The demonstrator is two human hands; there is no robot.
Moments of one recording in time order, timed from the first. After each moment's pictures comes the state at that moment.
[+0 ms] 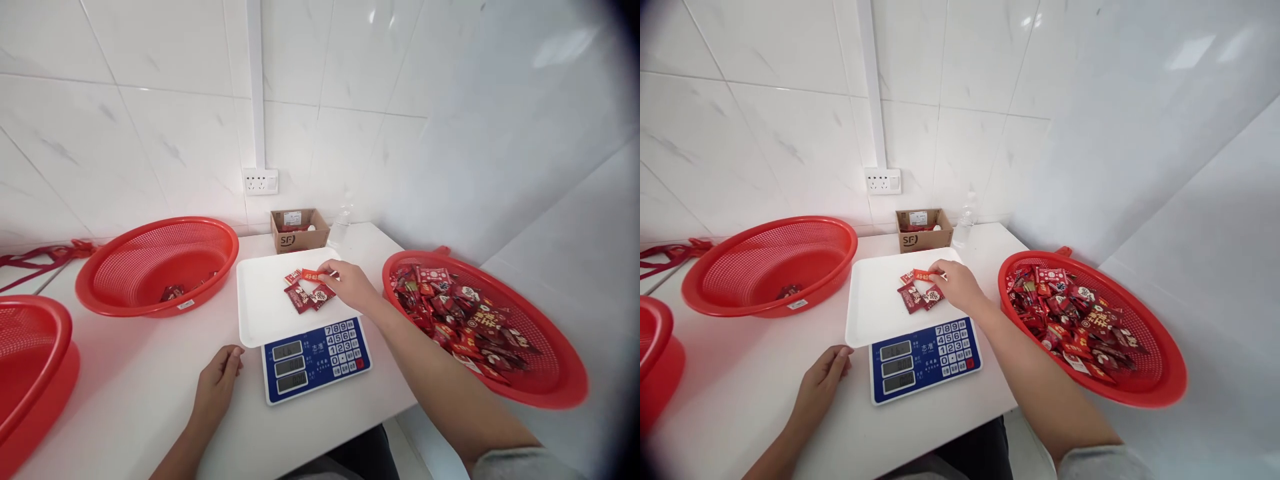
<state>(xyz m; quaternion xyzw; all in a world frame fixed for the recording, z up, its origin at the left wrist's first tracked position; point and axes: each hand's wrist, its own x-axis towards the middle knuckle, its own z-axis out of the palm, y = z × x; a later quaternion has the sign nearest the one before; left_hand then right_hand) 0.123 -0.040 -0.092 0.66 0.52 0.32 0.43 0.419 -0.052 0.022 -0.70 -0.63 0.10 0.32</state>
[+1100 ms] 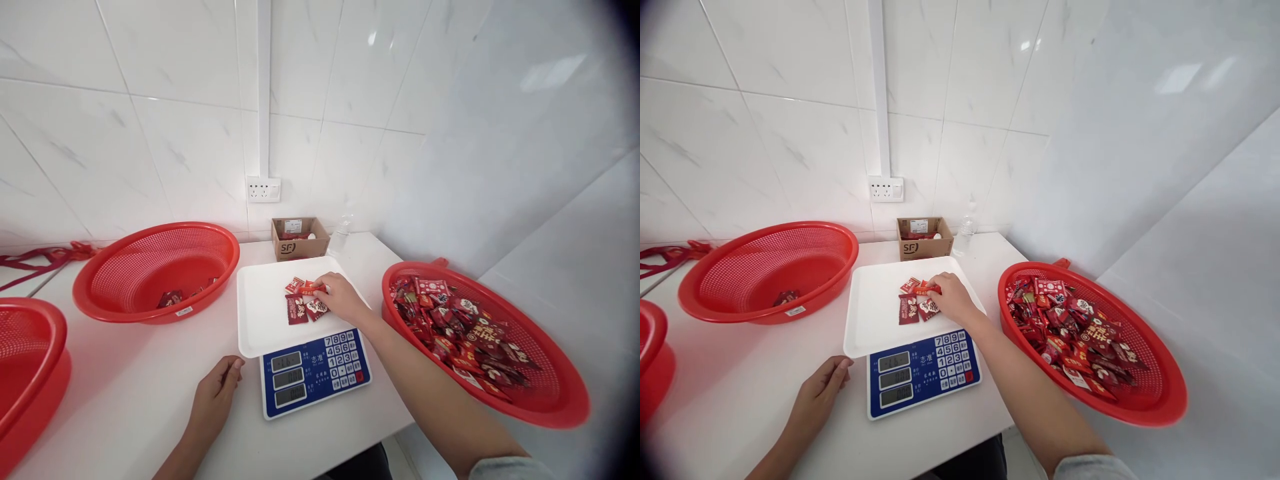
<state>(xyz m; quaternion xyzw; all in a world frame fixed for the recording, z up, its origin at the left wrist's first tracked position) 0.123 -0.040 -0.091 0.67 0.51 0.31 0.44 0.422 -0.035 -0.009 -0.70 -0.65 0.07 0.29</state>
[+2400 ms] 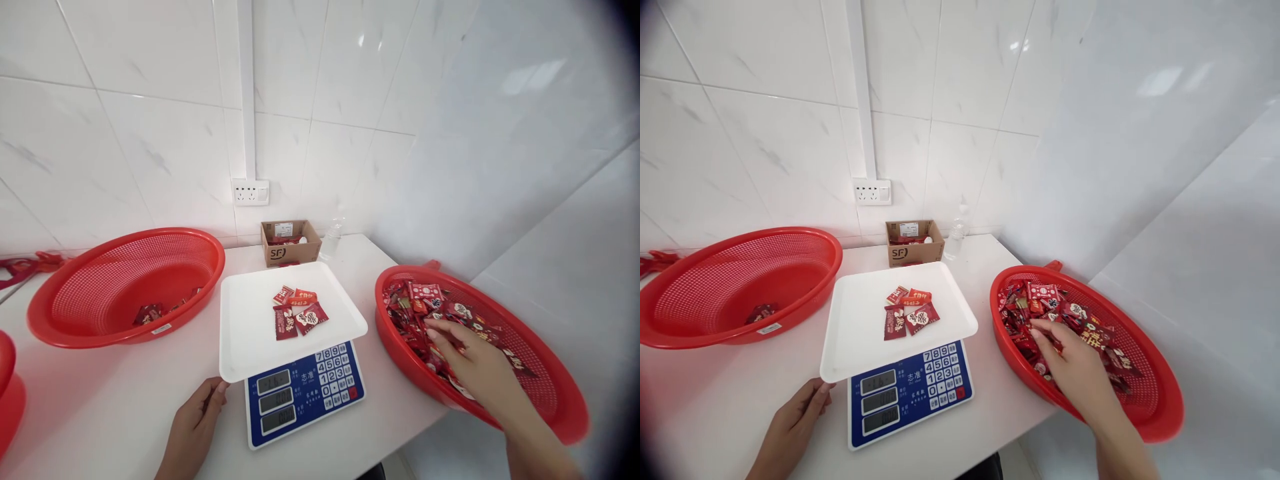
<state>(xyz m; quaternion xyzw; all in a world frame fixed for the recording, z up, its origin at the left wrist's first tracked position) 0.123 -0.036 -0.099 0.68 0.54 0.26 0.43 0.507 -0.208 0.011 -0.87 -0.39 0.01 0.30</state>
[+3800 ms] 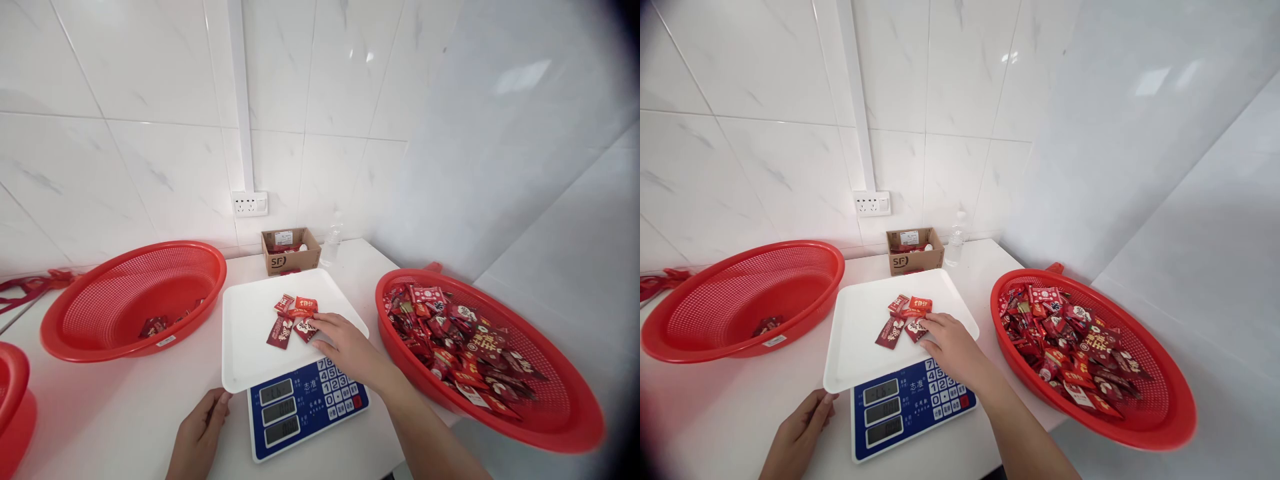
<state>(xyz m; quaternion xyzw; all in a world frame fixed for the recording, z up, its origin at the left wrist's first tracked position) 0.123 -0.033 -0.102 0.68 0.55 0.24 0.44 0.406 -0.097 0.012 -0.70 -0.66 0.17 0.22</state>
